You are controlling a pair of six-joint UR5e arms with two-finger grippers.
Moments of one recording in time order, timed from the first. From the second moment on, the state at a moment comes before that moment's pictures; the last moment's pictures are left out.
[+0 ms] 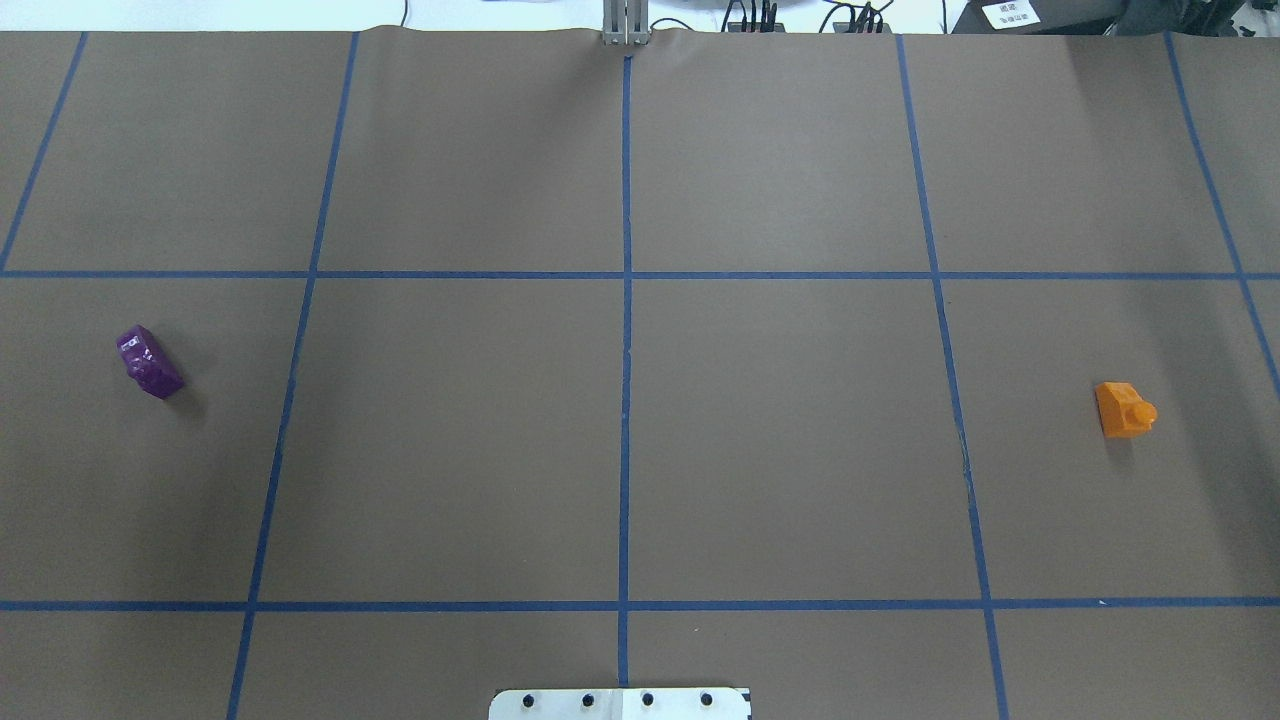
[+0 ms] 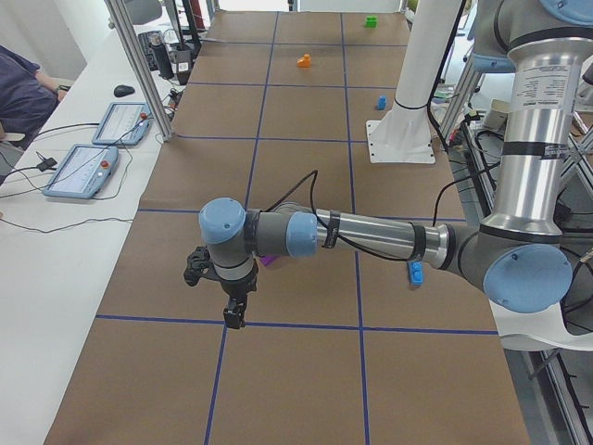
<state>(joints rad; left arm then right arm) -1.59 -1.63 -1.64 -1.42 -2.26 0.18 1.55 -1.58 1.64 -1.62 2.40 0.05</state>
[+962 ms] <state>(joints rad) -1.49 -1.65 -1.79 -1.44 -2.28 -0.08 1.55 -1.57 1.65 -1.61 2.41 0.04</state>
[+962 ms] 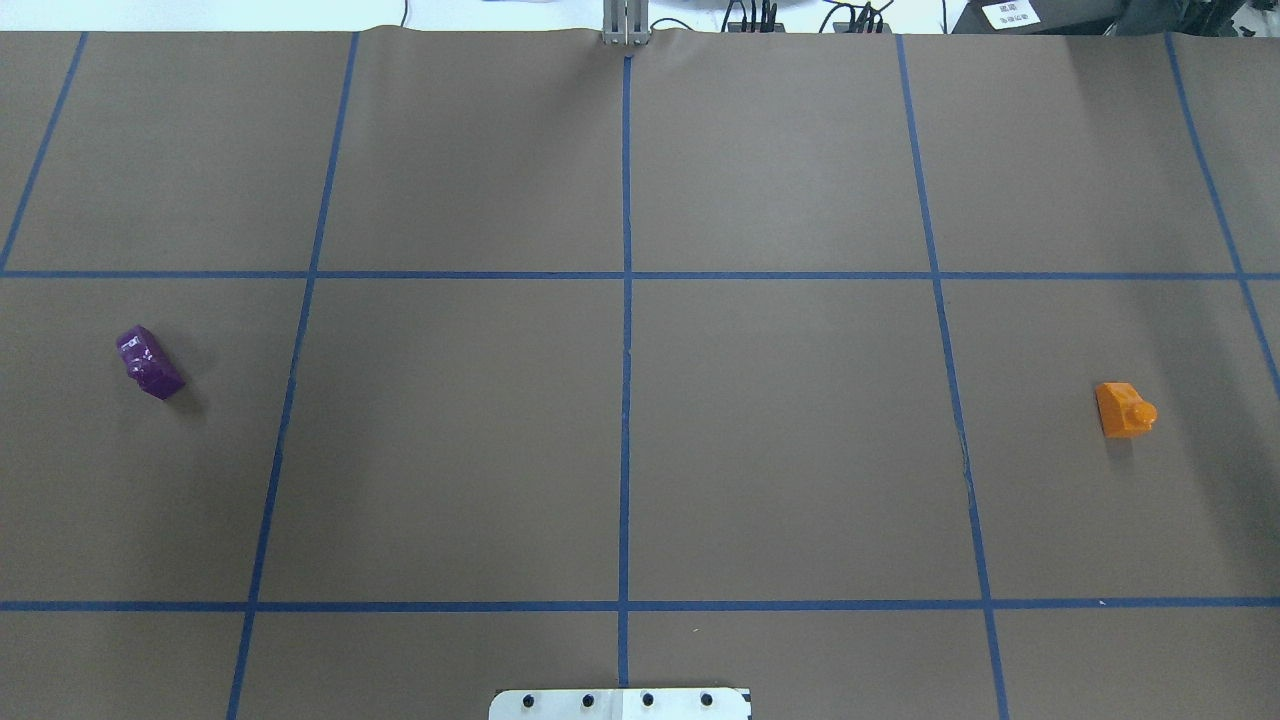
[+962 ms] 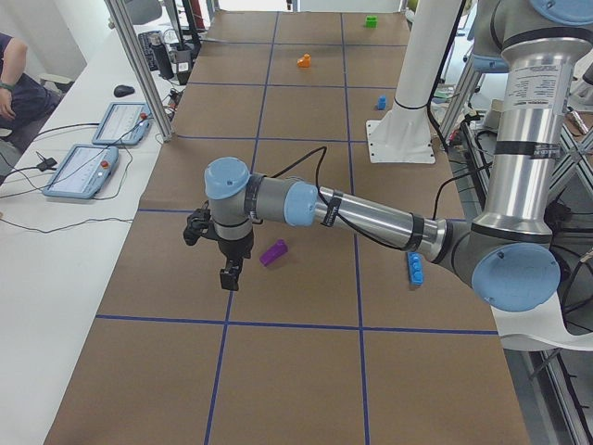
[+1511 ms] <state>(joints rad) -1.26 -1.60 -1.79 -1.74 -2.26 -0.80 1.55 -1.56 1.65 -1.61 2.41 0.04</state>
